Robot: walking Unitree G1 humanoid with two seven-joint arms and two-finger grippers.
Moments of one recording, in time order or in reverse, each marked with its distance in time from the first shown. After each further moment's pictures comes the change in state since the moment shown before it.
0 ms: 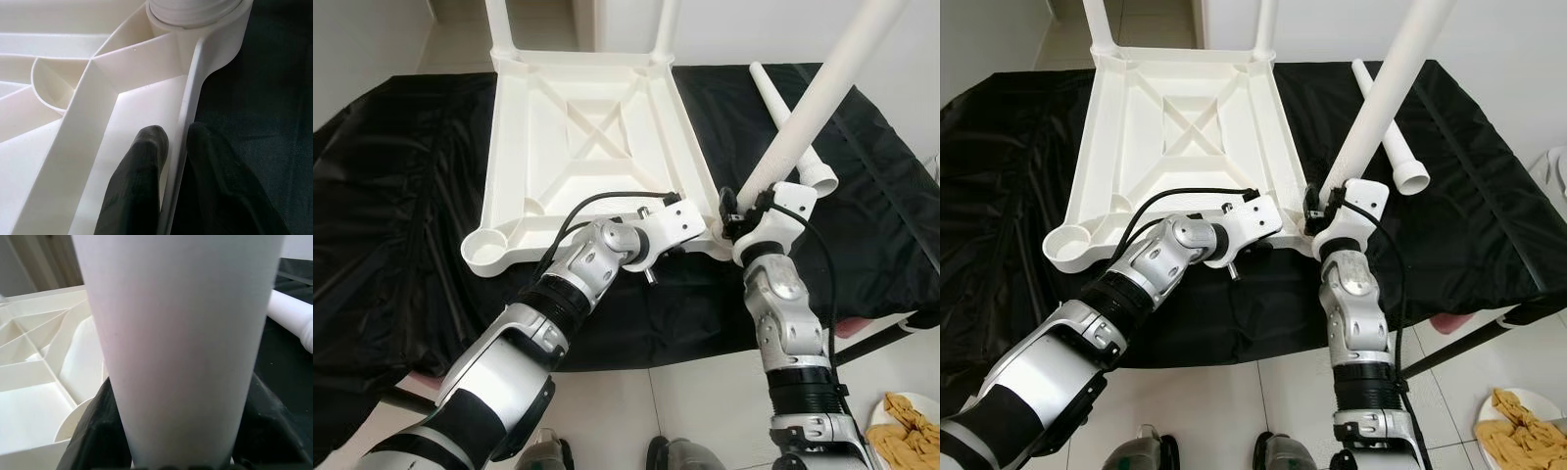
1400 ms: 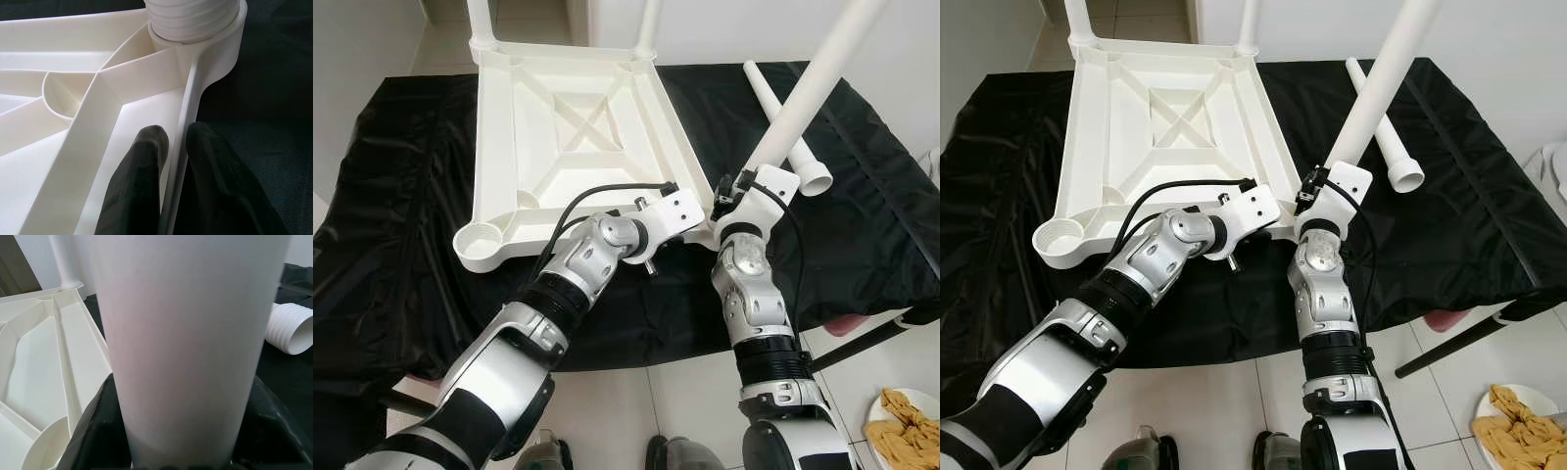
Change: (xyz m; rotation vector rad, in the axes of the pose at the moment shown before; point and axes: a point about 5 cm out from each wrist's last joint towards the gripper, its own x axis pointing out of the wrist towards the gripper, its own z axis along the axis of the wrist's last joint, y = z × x) left arm -0.002 0.004 0.004 0.005 -0.010 0.044; right arm 0.017 0.021 0.001 0.021 0.012 -0.214
